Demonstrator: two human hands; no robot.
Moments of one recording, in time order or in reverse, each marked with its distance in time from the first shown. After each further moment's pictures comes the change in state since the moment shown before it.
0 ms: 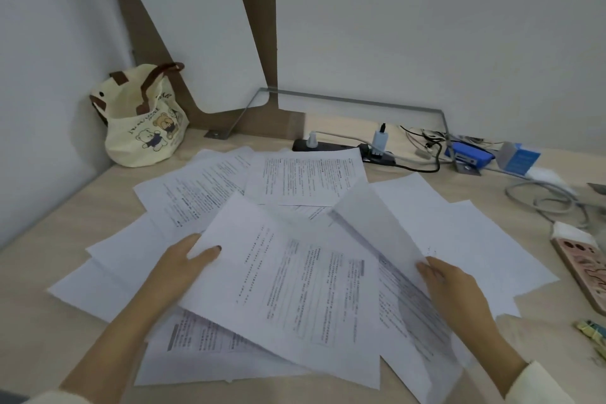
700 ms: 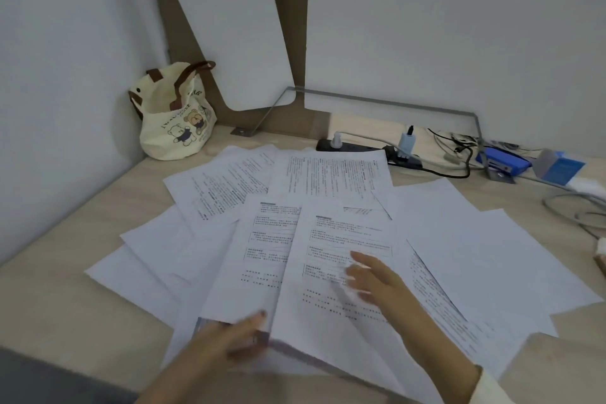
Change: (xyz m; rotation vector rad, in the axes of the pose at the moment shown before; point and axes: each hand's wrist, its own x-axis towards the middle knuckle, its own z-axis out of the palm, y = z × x) left_hand -0.078 -0.033 0.027 -0.579 -0.285 -0.248; right_hand -0.033 -0.087 0.049 0.571 -0.529 0.070
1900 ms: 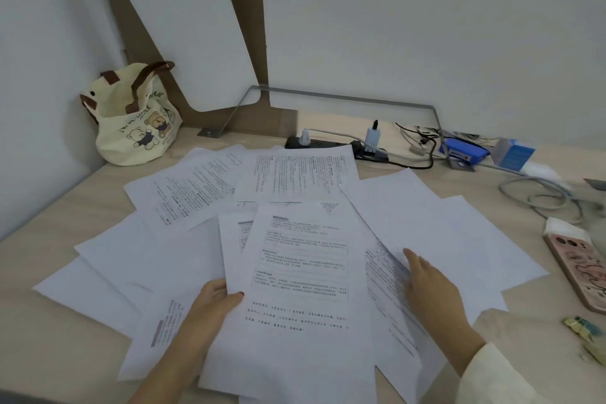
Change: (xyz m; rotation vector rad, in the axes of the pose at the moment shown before) left_hand 0.039 -0.006 0.032 0.183 0.242 0.013; right_hand 0.025 0.079 -0.108 -1.189 0.495 -0.129
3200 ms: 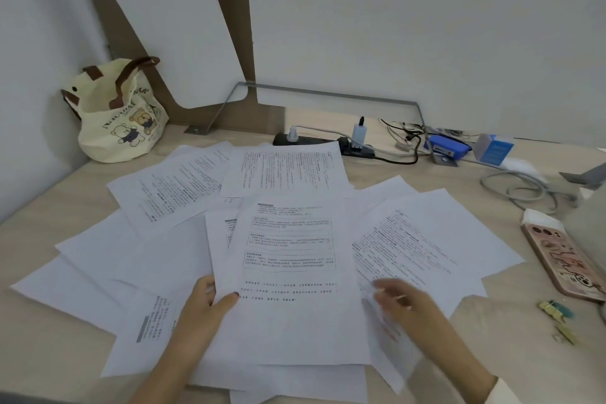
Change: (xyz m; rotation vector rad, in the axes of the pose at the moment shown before) left_hand -0.010 -0.006 0.014 0.142 0.043 0.127; right_hand -0.056 -0.015 -0.035 0.850 -0.289 0.144
